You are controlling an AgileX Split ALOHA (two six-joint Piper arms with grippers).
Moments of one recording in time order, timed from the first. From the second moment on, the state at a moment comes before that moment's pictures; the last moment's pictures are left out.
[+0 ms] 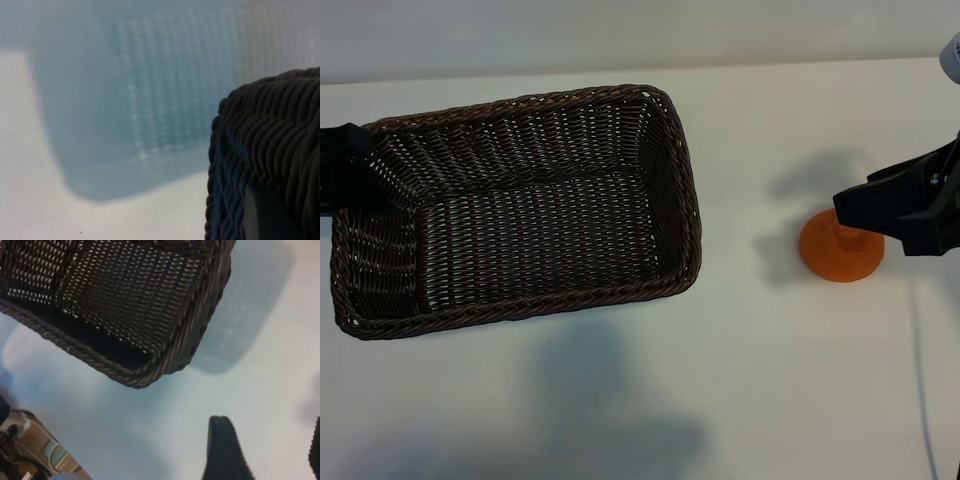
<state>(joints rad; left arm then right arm) 0.24 1.52 -1.05 -0.57 0.99 0.37 0.06 1.04 -0.88 0.75 0.91 -0.61</state>
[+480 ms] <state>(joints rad) 0.16 1.63 -1.23 -0.57 1.05 0.32 0.06 1.04 -0.88 0.75 0.91 -0.61</state>
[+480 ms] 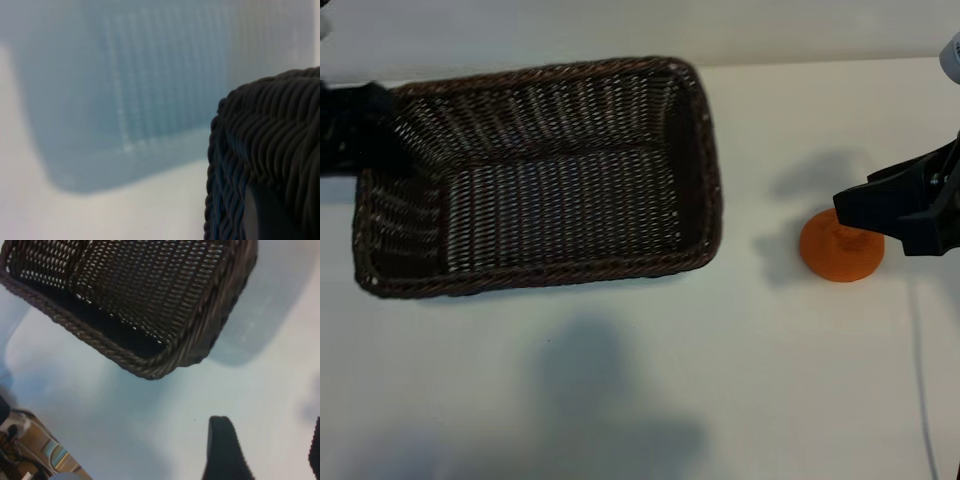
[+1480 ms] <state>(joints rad) -0.02 1.92 -1.49 -0.49 1.13 0.12 0.06 1.04 -0.88 0.75 0.91 -0.61</state>
